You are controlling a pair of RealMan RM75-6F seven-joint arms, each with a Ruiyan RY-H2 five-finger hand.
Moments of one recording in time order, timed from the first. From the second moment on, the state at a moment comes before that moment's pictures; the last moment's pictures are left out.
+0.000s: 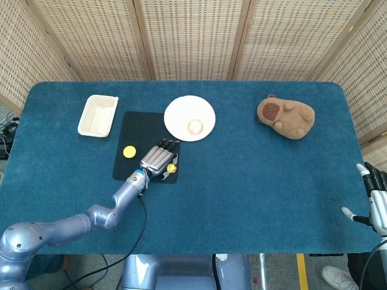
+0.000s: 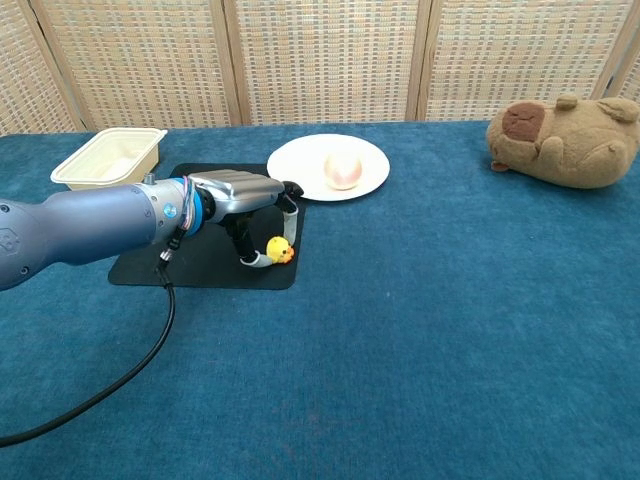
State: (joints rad) left arm -1.02 -1.79 -0.21 -1.04 1.00 0.63 0.38; right arm 0.10 -1.03 0.12 -1.59 -1.36 1.39 0.07
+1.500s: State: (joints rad) left arm -0.89 -1.61 -0.18 -0.93 1.10 0.66 0.08; right arm 0.10 -1.04 0.10 -1.62 -1.39 1.39 0.04
